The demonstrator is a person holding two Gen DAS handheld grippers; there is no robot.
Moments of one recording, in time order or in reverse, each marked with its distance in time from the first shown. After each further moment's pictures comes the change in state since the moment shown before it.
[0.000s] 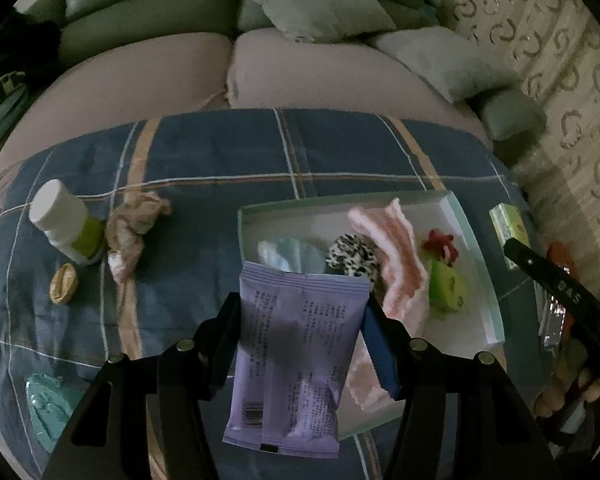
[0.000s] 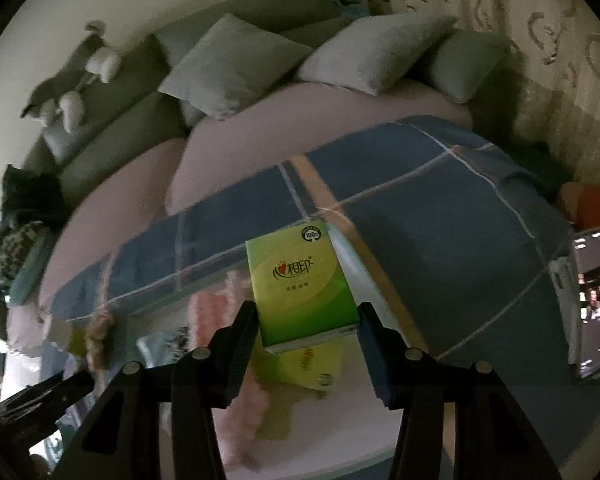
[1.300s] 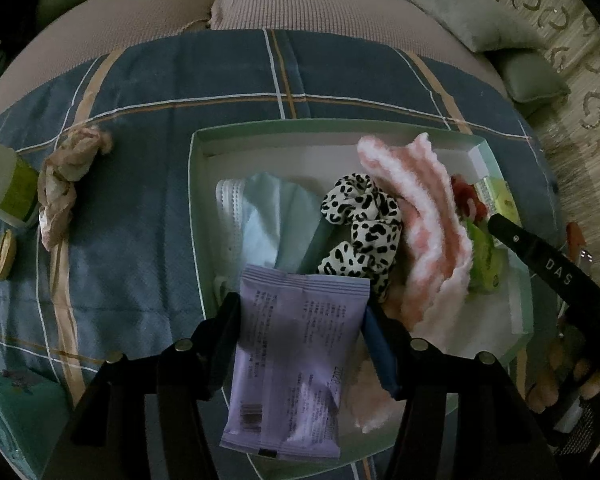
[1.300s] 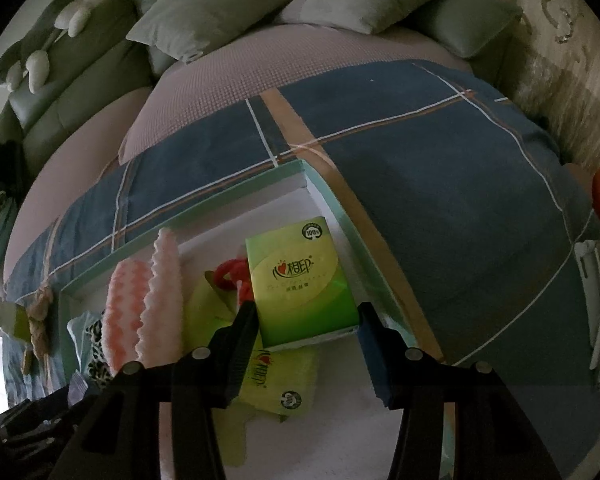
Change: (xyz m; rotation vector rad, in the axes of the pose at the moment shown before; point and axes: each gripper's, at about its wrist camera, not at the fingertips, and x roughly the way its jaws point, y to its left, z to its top) left arm 0.079 -0.009 -0.011 -0.039 0.184 -0.006; right arm 0.078 -0.006 -0.007 -0.040 0.150 -0.070
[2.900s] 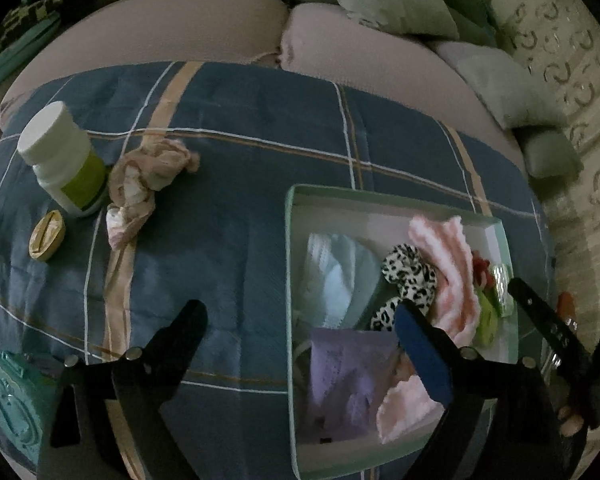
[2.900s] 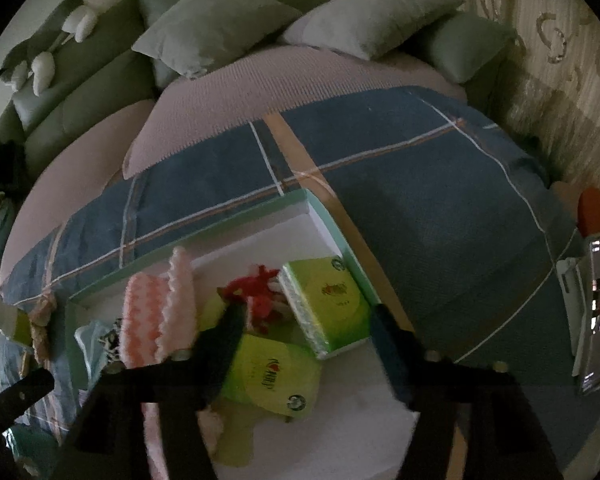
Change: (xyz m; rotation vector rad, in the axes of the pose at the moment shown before) left arm -0.042 0.059 0.005 -0.197 -0.139 -0.003; right arm -0.023 0.013 0.004 -0.023 -0.080 -0.028
